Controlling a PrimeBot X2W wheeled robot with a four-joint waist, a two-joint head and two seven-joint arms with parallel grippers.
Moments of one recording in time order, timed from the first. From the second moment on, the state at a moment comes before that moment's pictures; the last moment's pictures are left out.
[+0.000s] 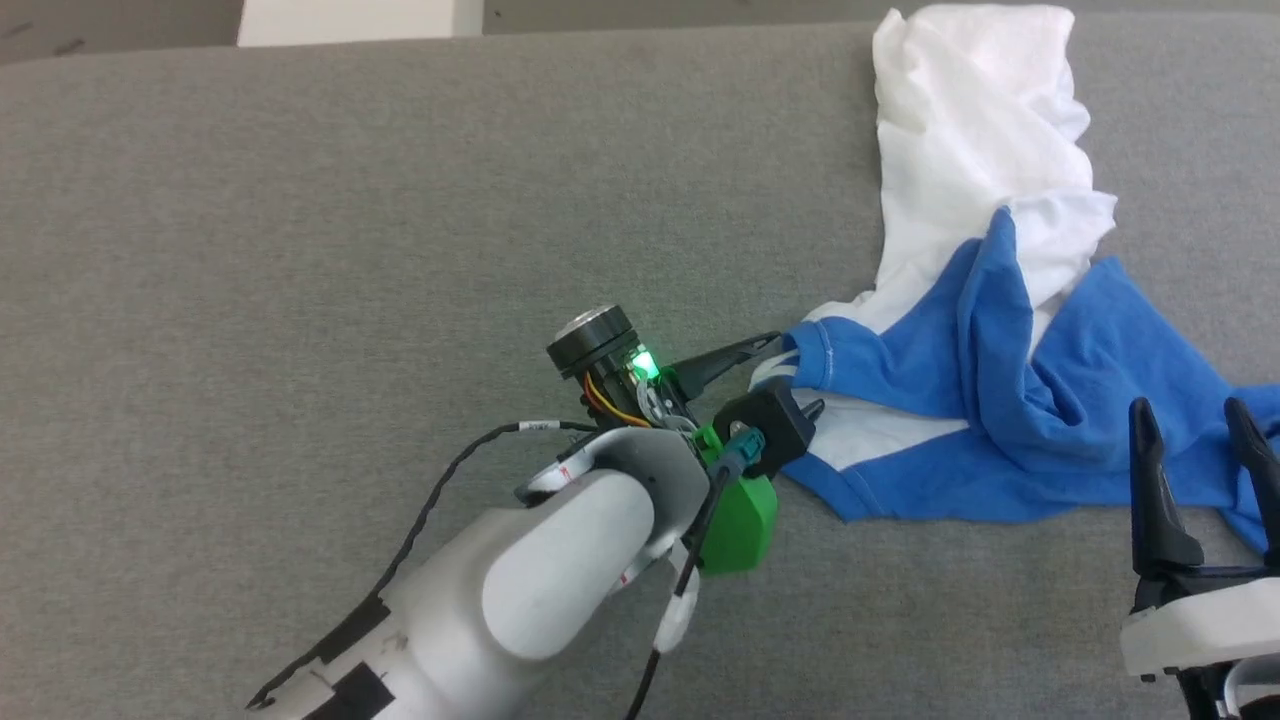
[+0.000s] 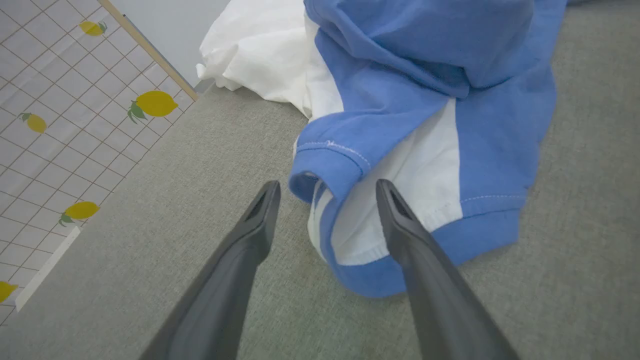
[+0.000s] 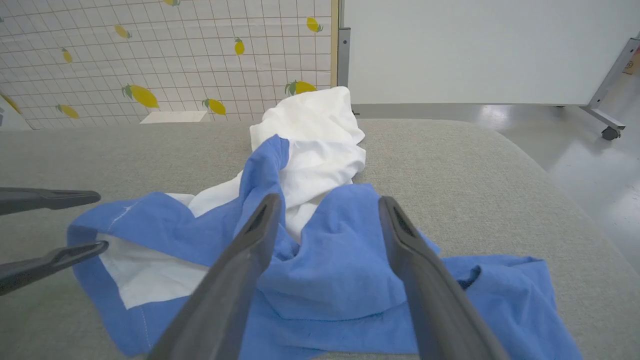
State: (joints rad) left arm -0.73 0.13 -0.92 0.46 -0.09 -0.13 0.00; right arm 0.11 -0.05 -0.20 -0.32 0.12 0.13 0.08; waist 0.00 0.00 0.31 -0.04
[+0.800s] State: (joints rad) left arm -0.33 0.25 -0.61 0.15 -0.43 0.18 -0.11; right arm 0.12 -0.05 -0.22 -0.29 0.13 0.13 0.08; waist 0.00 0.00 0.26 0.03
